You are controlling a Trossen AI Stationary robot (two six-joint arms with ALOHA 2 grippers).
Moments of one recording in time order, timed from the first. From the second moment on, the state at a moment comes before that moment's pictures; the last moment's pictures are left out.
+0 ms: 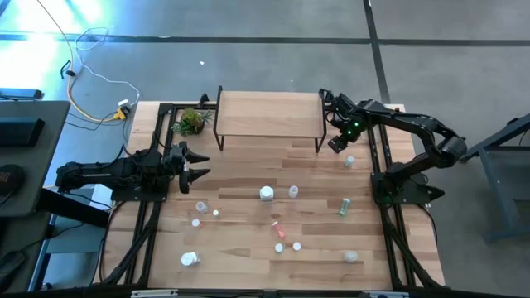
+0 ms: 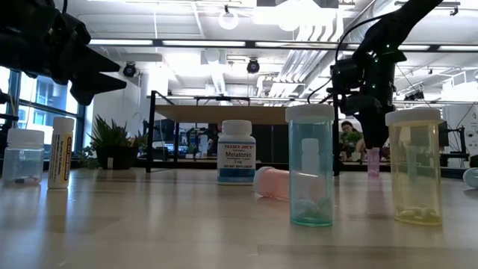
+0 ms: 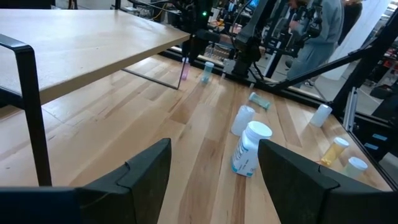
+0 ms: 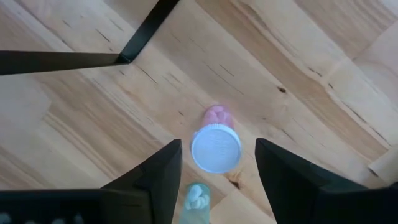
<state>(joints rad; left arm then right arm) 0.18 0.09 0.09 -0.17 -0.12 -0.29 -0.82 1.42 0.87 -0.90 -0.11 0.02</state>
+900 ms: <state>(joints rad) 0.18 0.09 0.09 -0.17 -0.12 -0.29 -0.80 1.45 0.87 -0.90 -0.11 0.08</state>
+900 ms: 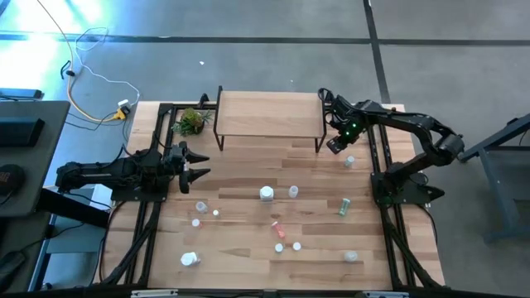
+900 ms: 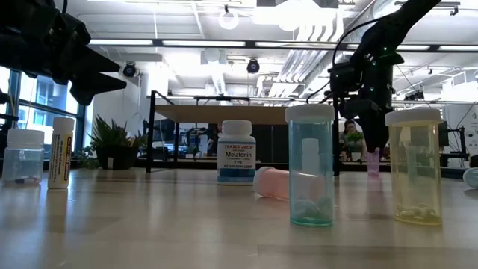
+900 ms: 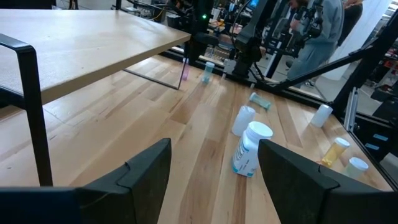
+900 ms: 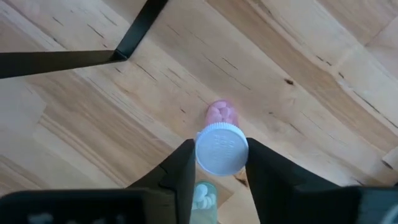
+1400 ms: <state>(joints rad) 0.18 0.09 0.09 -0.17 -0.12 -0.29 -0.80 1.43 0.87 -1.00 -0.11 0.16</state>
